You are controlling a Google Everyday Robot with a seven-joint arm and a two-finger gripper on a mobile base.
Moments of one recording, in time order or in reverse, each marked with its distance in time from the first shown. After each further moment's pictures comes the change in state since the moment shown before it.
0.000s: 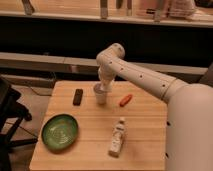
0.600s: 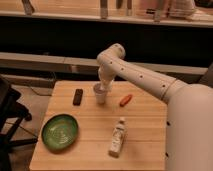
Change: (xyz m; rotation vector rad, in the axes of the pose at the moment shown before) arm 0.002 -0.002 0.003 0.016 0.001 -0.005
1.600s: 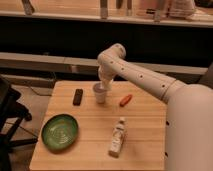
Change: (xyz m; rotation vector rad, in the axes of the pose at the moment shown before) arm 0.005 -0.005 0.003 0.022 0.001 -0.007
